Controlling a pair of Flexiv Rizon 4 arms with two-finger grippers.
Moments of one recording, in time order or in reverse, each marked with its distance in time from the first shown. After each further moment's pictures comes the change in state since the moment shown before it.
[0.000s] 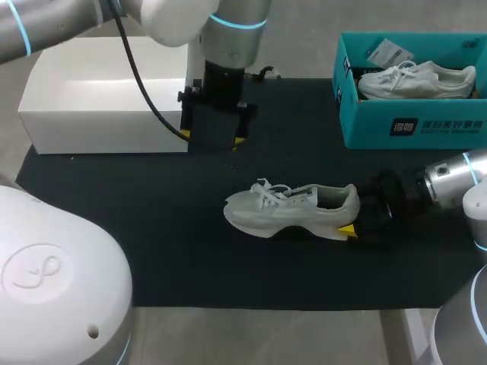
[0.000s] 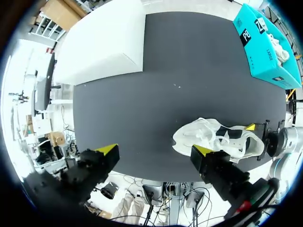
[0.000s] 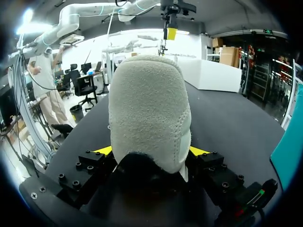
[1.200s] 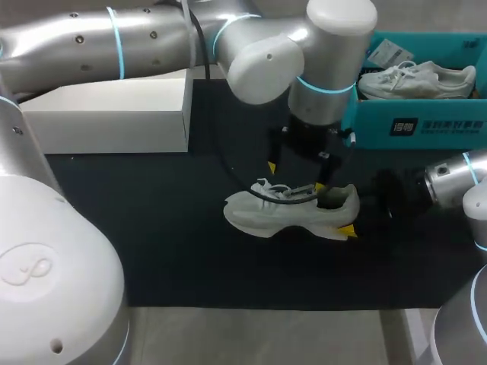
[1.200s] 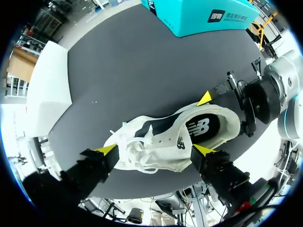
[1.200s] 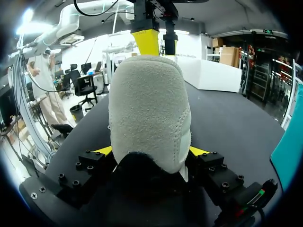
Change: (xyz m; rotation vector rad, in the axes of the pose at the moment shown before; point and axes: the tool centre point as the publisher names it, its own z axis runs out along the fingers) left arm 0.173 0.035 0.038 0.124 0.073 0.455; right arm 0.000 0.000 0.000 0.000 0.000 0.000
